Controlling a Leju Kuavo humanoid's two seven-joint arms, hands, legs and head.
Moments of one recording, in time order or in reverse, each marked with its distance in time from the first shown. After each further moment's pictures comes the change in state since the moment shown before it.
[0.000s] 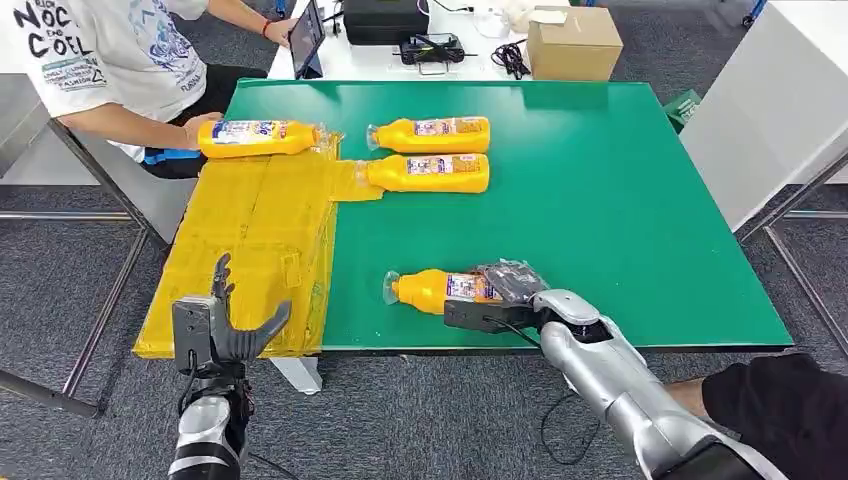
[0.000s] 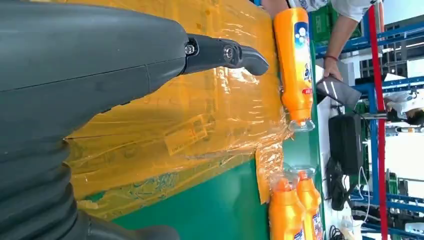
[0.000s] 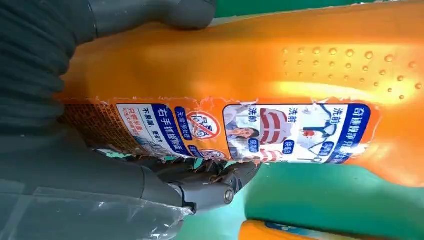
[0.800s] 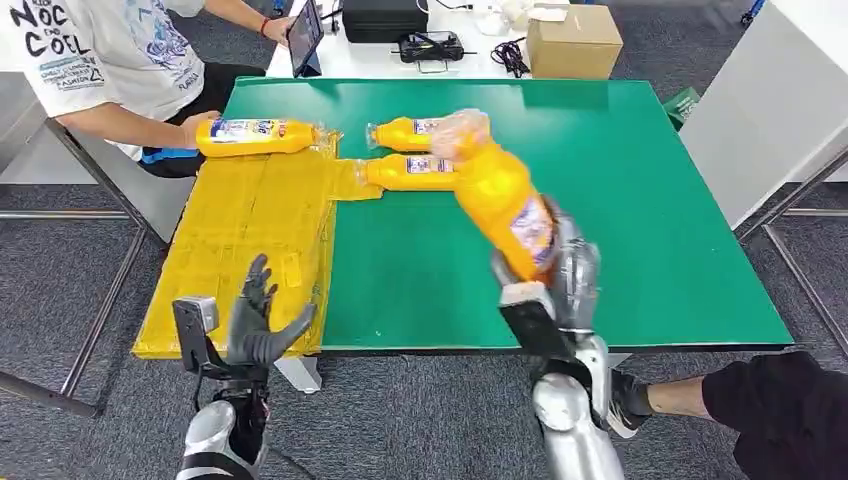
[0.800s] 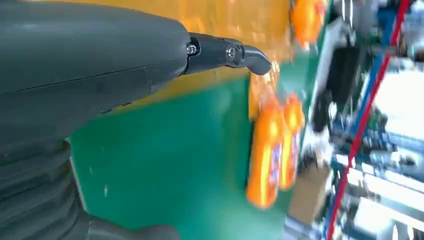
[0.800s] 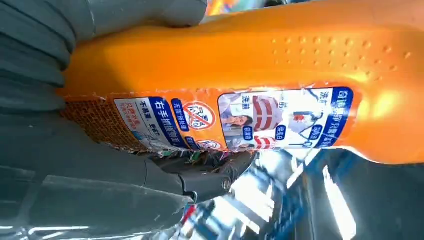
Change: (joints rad) left arm 0.054 0.000 -0.153 -0.061 0.310 -0.186 0.116; right arm 0.489 0.385 -0.573 -0.778 -0.110 -0.555 -0.324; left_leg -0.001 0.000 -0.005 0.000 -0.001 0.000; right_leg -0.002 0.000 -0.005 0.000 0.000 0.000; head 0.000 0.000
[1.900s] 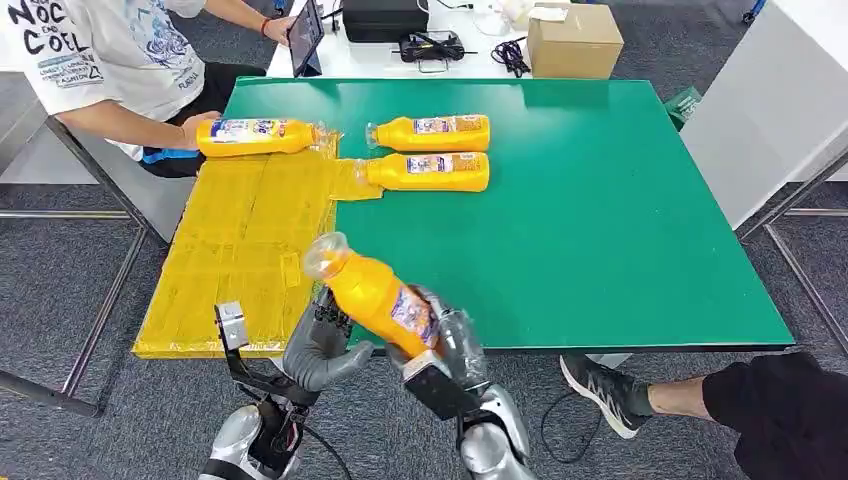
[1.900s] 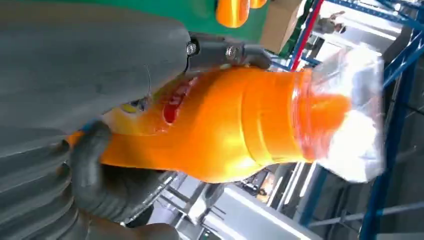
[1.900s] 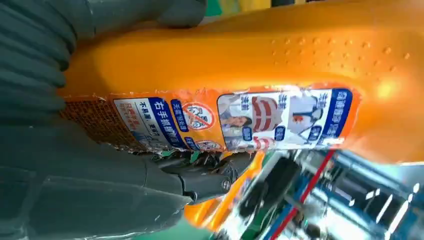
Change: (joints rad) left arm 0.021 0.118 -0.361 -0.017 0.406 -0.334 0.006; right arm 0.032 0.098 0.165 0.417 -0.044 0.158 -0.147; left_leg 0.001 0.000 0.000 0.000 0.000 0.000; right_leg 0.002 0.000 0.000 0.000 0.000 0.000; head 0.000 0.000
